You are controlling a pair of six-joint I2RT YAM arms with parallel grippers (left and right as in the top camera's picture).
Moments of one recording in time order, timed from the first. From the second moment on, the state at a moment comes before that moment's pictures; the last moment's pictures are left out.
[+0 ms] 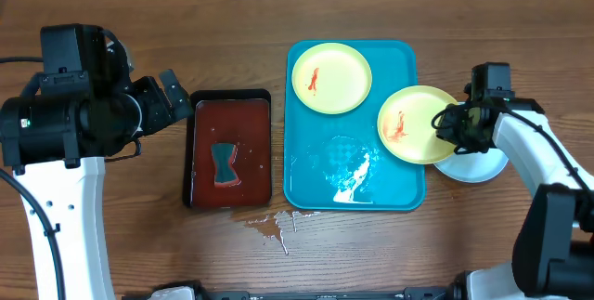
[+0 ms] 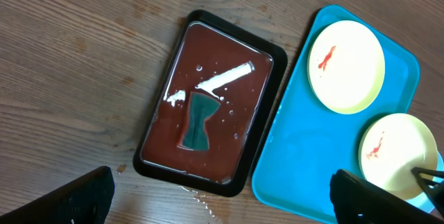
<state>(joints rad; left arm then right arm) 0.10 1.38 1.73 -1.44 0.15 -0.39 -0.09 1.67 1.04 -0.66 -0.06 0.34</state>
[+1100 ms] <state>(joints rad) 0.10 1.38 1.73 -1.44 0.15 -0.39 0.13 1.44 1.12 -0.93 -0.13 0.34</state>
